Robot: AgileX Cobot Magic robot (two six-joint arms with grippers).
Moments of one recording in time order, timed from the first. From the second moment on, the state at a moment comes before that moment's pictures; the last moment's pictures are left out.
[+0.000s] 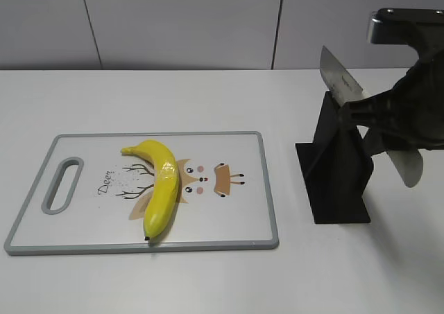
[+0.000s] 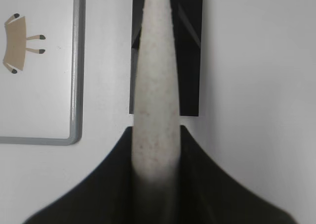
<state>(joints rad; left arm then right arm) -0.16 -0.01 -0.48 0.17 1.07 -0.01 0.52 1.37 -0.92 -0.18 0.78 0.59</state>
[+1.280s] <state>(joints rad) -0.16 -0.01 -0.47 0.17 1.08 -0.01 0.52 1.41 -0.92 -0.18 0.83 0.65</state>
